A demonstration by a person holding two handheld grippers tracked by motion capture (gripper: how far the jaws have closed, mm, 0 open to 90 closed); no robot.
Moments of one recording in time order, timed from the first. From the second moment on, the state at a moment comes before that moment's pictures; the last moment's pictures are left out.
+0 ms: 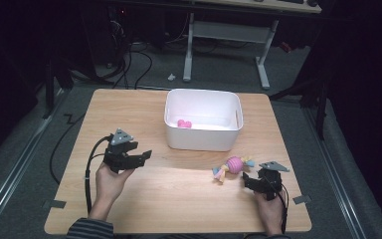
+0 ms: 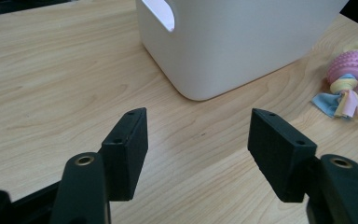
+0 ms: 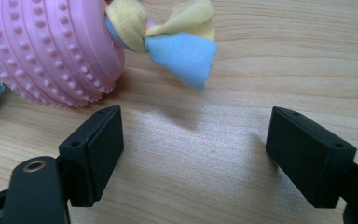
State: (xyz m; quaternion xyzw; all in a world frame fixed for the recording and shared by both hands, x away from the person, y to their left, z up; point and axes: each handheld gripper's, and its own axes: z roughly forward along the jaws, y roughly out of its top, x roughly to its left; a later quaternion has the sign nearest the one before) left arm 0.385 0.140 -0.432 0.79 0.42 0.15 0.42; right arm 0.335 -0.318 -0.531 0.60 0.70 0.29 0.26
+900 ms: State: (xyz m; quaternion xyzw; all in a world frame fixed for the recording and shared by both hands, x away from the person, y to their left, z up) left arm 0.378 0.129 -0.480 0.81 0.41 0.15 0.38; right arm 0.335 -0.318 -0.531 0.60 0.70 0.29 0.26
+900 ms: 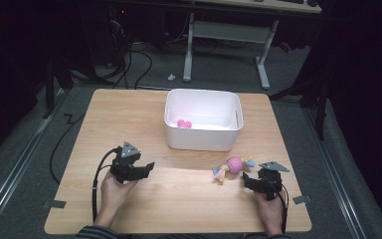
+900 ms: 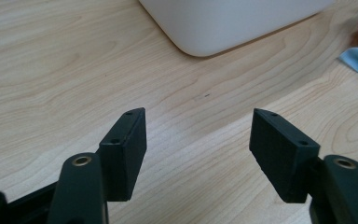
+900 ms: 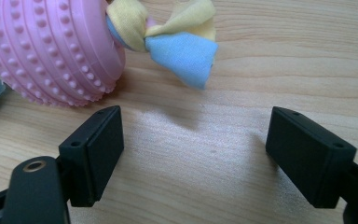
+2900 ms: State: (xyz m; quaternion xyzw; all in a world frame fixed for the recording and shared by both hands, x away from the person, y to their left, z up) left arm 0.395 0.104 -0.535 0.81 0.43 0.18 0.36; right arm 0.332 -0.319 -0.528 0.57 0.73 0.29 0.24
